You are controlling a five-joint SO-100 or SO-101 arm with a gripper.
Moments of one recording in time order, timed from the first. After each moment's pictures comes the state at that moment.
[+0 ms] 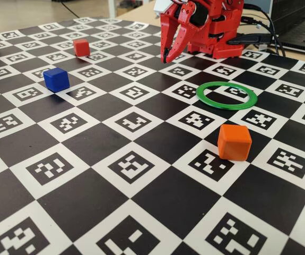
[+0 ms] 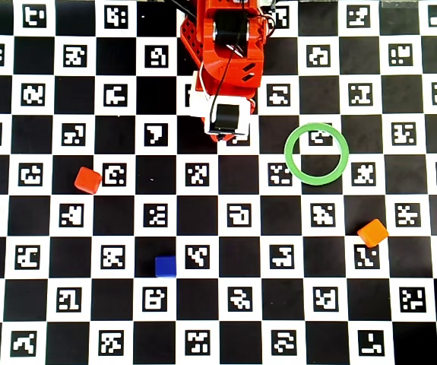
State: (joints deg) arm 3.2 189.5 179.5 71.9 -88.4
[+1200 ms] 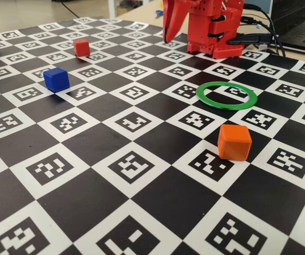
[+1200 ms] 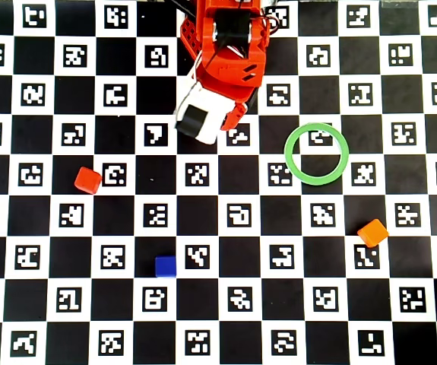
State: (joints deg) arm 6.0 150.1 141.9 76.7 -60.4
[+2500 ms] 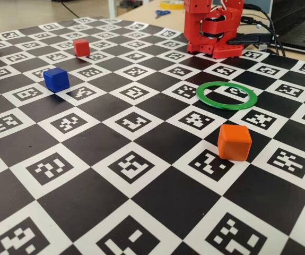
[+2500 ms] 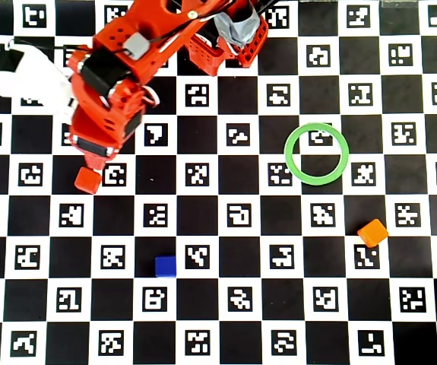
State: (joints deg) arm 45.7 90.7 78.9 89.8 -16.7
